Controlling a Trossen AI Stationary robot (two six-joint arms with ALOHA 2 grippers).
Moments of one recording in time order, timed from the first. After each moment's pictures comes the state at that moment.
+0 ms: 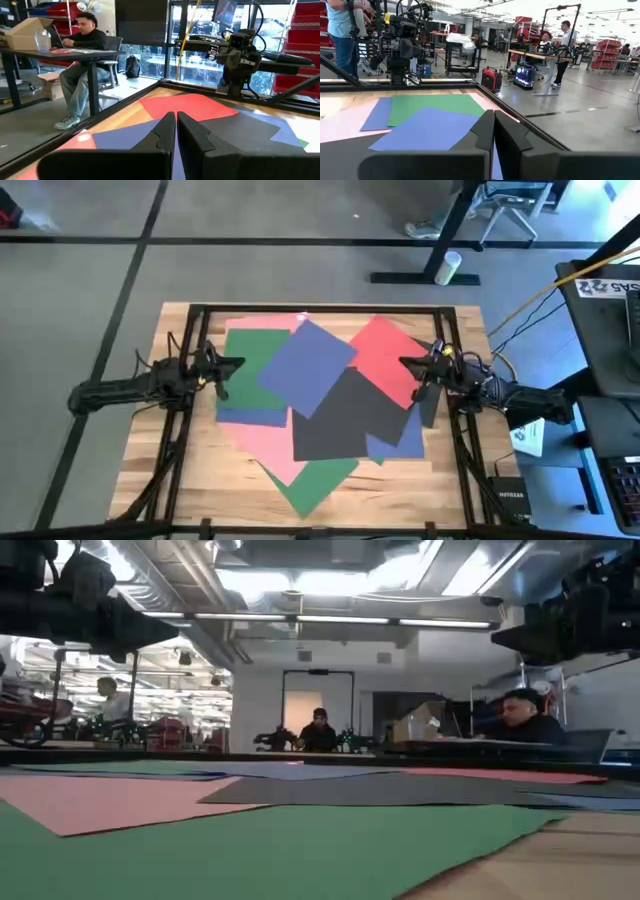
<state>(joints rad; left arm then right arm) 0.12 0.01 0.01 0.05 -0.31 -0.03 -0.15 0.00 0.01 0.05 0.22 -0.11</state>
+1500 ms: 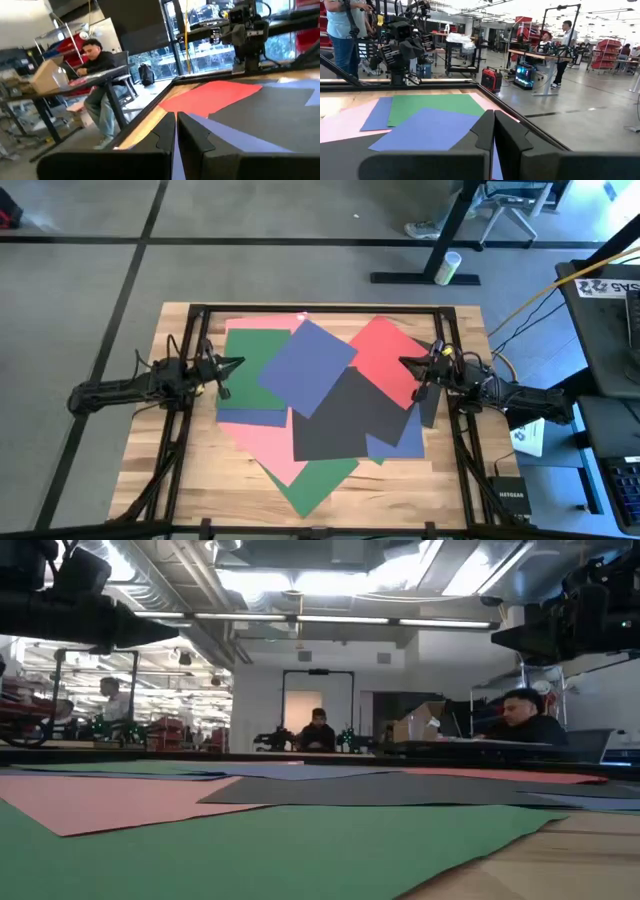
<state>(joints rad) 0.13 0.01 0.01 0.05 -0.31 0.27 -0.15 0.00 0.01 0.05 0.22 -0.11</state>
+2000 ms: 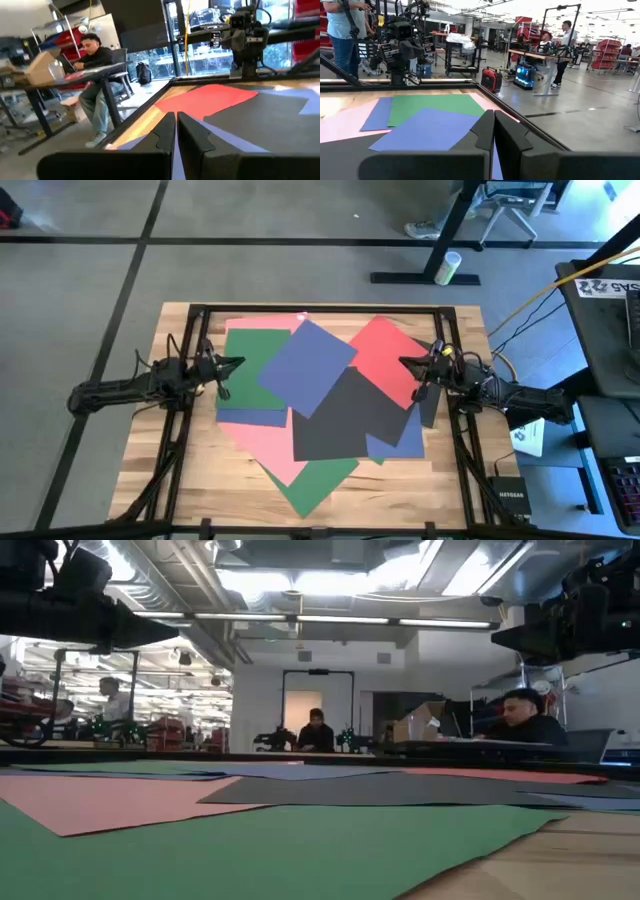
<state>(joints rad) 0.13 0.01 0.01 0.05 -0.31 0.18 -0.15 0.00 0.01 0.05 0.22 -0.11</state>
